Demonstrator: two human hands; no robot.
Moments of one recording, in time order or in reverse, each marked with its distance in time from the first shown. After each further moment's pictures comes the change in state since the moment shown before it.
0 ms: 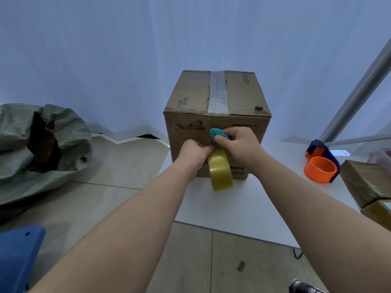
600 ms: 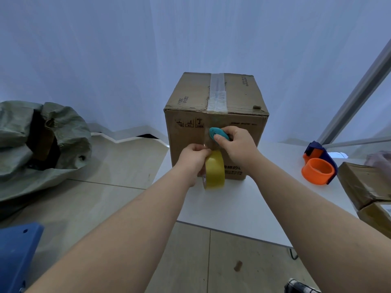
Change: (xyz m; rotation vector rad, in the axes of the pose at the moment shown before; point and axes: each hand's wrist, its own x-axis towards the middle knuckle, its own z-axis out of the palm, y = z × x) left_hand -0.004 -0.012 0.006 -0.244 -0.008 -0.145; right_hand 0.000 0.005 0.005 -0.030 0.033 -0.003
